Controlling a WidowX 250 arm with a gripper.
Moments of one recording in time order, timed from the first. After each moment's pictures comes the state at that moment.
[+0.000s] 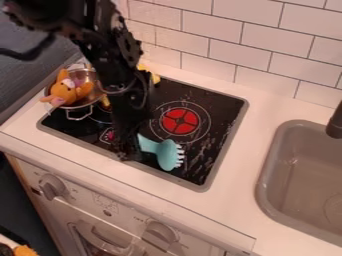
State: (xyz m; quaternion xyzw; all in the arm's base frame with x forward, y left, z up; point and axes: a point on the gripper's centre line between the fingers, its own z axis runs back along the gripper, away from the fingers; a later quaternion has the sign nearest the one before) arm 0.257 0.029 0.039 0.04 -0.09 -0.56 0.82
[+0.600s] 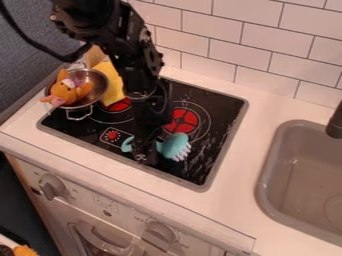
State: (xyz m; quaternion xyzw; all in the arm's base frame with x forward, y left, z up) arm 0.282 0.020 0.012 0.02 -0.07 -0.56 0.82
